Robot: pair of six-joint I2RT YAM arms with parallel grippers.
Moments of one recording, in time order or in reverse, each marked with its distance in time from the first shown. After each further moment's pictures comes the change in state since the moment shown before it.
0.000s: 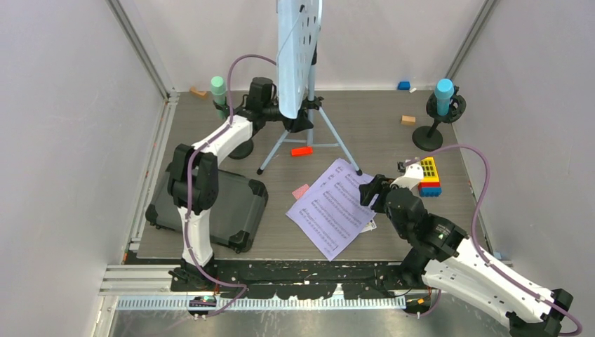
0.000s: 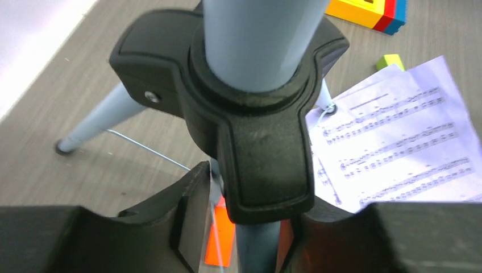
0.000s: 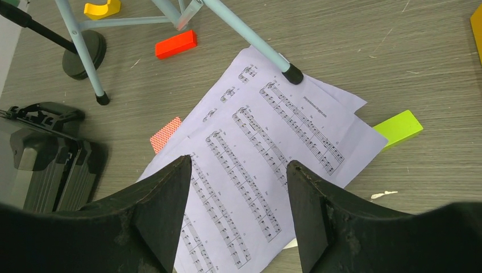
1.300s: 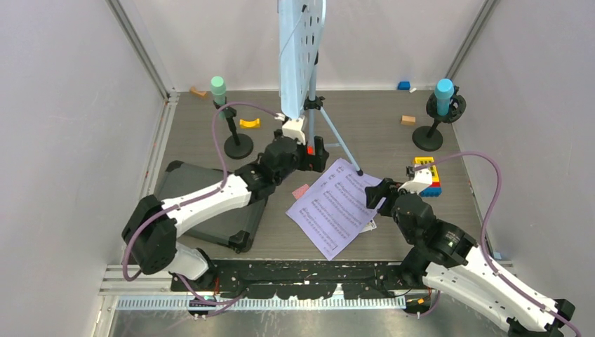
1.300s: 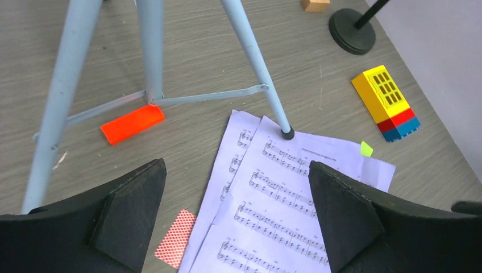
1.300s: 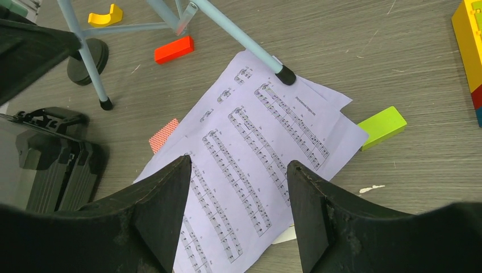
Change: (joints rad) left arm -0.428 -0.580 -0.616 0.188 -1.070 -0.674; right arm -0.004 -0.093 -0.013 -0.066 0.013 0.001
